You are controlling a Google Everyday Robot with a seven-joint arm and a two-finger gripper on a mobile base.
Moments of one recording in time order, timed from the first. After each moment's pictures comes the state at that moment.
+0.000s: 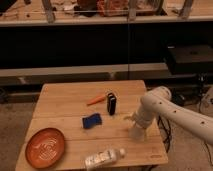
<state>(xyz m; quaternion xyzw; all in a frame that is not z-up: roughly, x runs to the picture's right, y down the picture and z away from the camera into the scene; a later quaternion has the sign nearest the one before) 0.164 0.203 0.757 -0.29 -0.20 -0.32 0.88</state>
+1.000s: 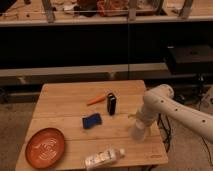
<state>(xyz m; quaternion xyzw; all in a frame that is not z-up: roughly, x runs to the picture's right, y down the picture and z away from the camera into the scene) 0.190 0.195 0.770 -0.29 -0.18 -0.33 0.88</state>
